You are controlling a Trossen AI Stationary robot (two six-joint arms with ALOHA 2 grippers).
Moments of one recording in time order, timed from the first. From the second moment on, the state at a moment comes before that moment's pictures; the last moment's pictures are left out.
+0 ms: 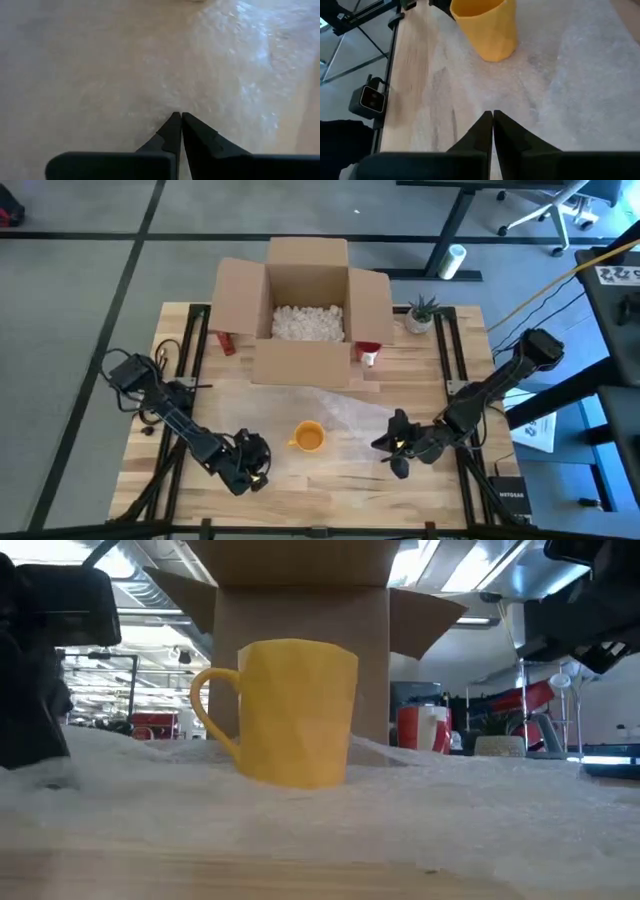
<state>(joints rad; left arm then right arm) -0.77 1.72 0.76 -0.12 -0.50 -1.20 0.71 1.25 0.56 -0.02 0.49 0.87</state>
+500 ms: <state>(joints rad) -0.83 1.72 0.76 -0.04 -0.28 -1.26 0.71 1.25 0.56 -0.02 0.49 0.87</state>
